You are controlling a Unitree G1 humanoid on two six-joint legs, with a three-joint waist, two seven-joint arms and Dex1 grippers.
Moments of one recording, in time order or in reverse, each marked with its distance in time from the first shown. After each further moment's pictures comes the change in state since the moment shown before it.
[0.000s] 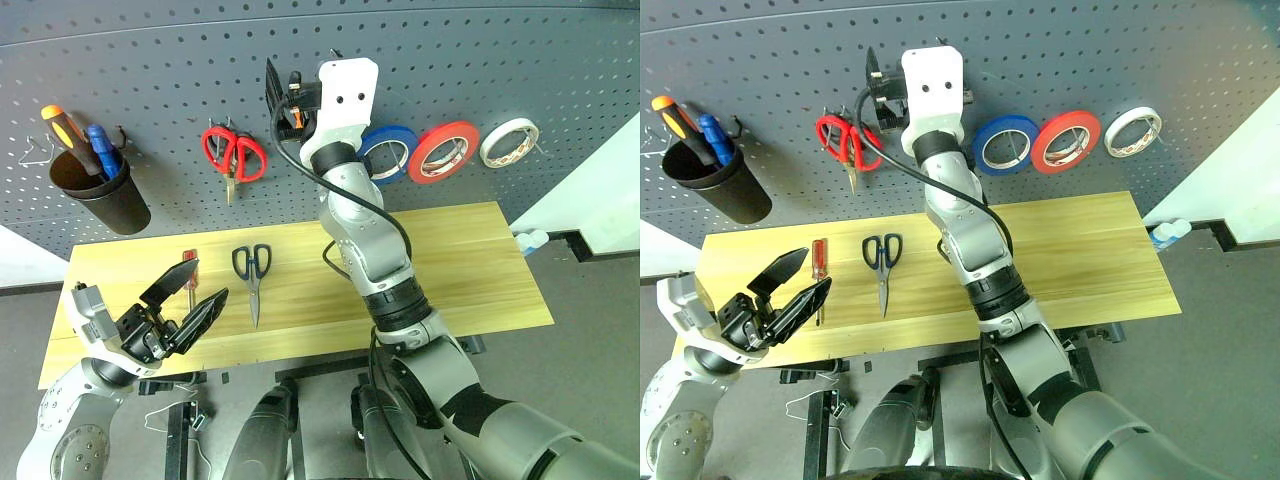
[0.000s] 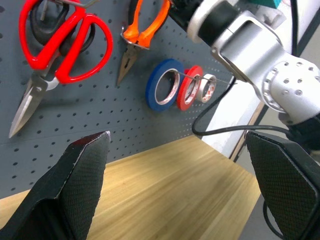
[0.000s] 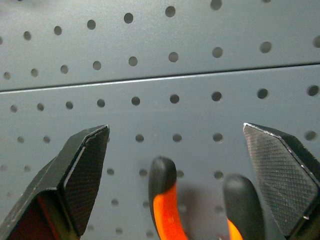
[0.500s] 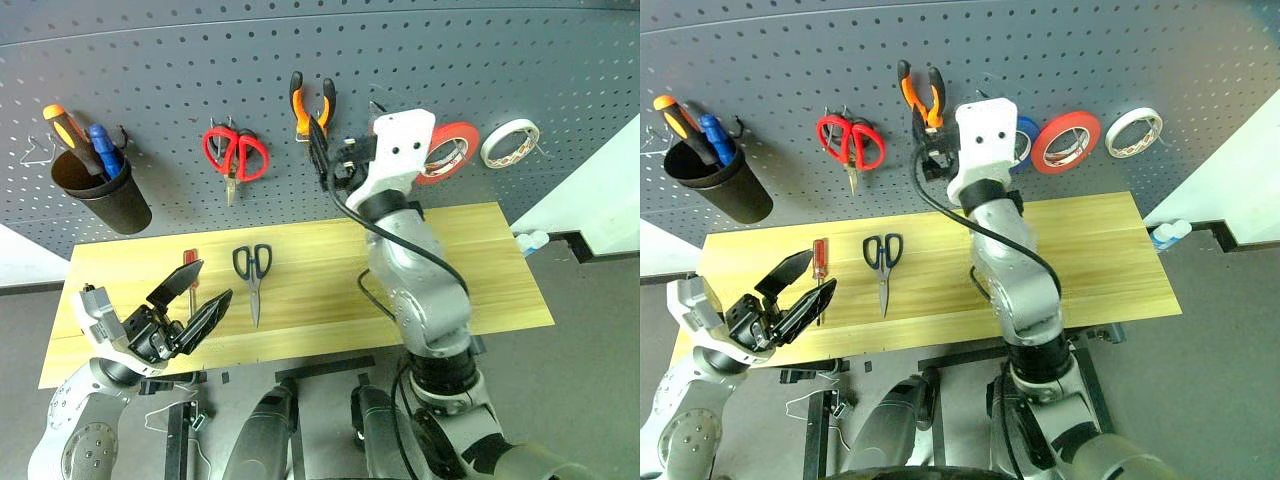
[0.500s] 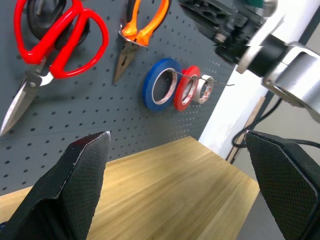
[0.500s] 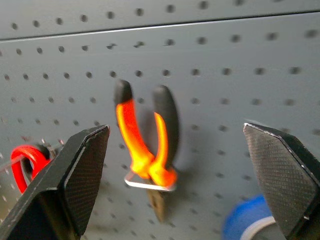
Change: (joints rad) left arm -0.019 -0.024 -0.013 0.031 0.023 -0.007 -0.028; right arm 0.343 -0.113 -0.002 -0.592 0.016 0.422 0.099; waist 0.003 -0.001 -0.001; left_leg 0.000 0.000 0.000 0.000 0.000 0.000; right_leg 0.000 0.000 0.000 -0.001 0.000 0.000
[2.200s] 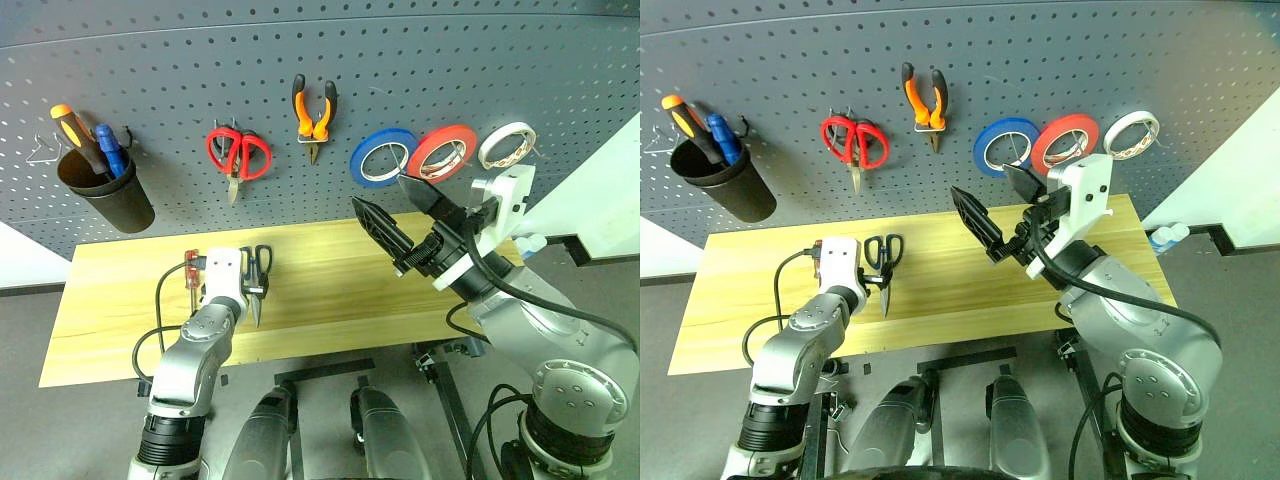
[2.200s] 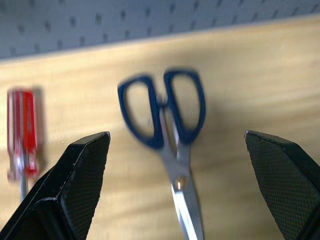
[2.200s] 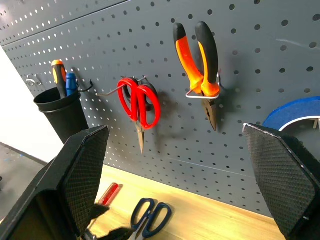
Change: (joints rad) left arm -0.388 -0.238 -0.352 0.037 0.693 0.713 1.025; right arm 0.238 -0.370 -0.342 -0.413 0.885 0.393 0.062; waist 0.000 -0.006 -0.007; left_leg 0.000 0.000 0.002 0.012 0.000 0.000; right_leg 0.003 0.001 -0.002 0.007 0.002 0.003
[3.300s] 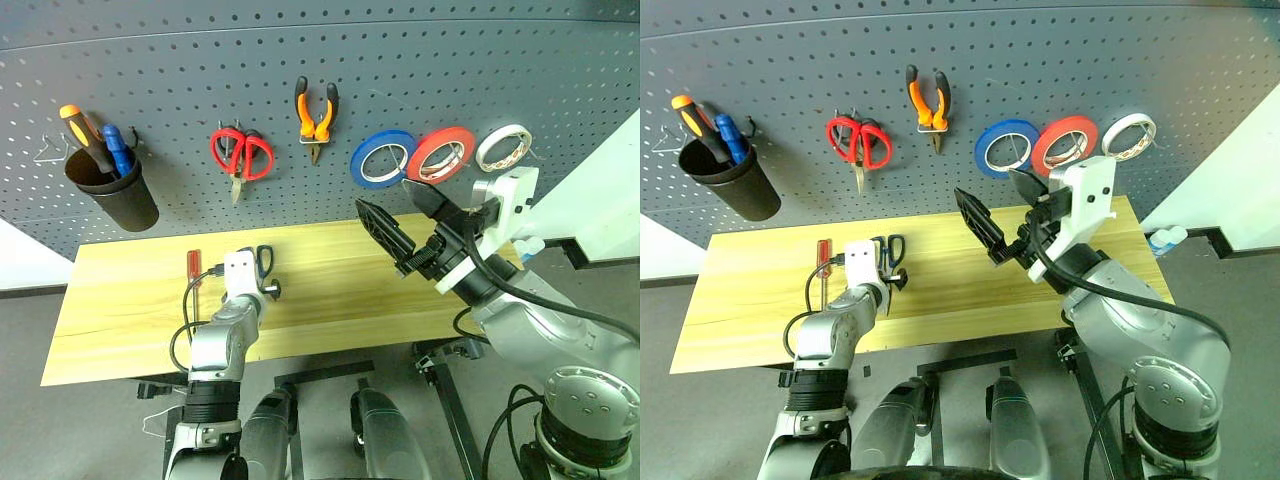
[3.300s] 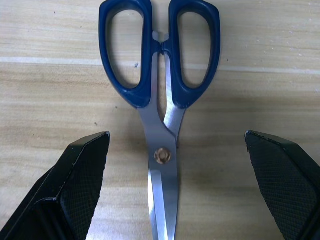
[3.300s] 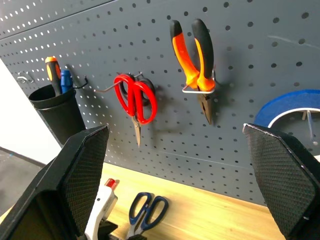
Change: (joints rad) left arm -0.197 -0.190 0.125 0.354 0.029 0.005 0.087; right arm 0.017 -0.109 0.013 -0.023 0.166 -0.033 -0.173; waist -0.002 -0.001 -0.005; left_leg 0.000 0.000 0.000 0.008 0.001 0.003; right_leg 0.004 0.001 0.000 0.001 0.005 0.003
